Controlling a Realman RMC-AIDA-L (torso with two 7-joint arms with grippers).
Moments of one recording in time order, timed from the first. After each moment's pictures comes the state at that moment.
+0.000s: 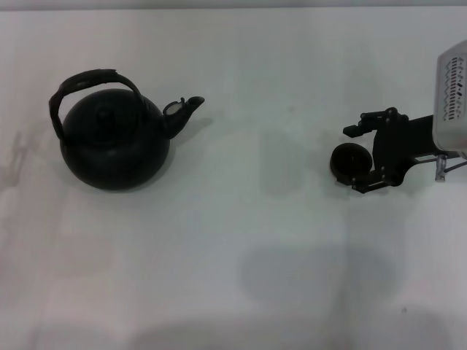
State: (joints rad) left arm -0.21 -2.08 0.89 0.01 -2.53 -1.43 2.81; right arm 0.39 2.01 -1.36 -1.04 0.99 1.21 -1.67
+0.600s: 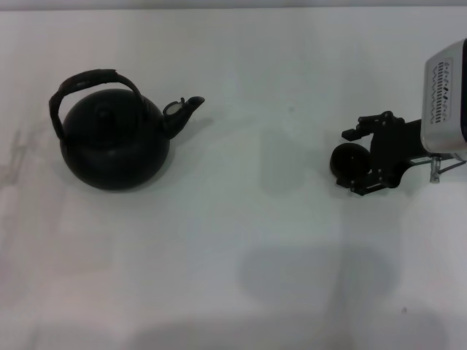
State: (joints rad) left arm -0.21 -2.08 0.89 0.02 -2.53 -1.42 2.81; right arm 0.42 2.01 -1.38 -1.00 0.96 1.18 -1.66
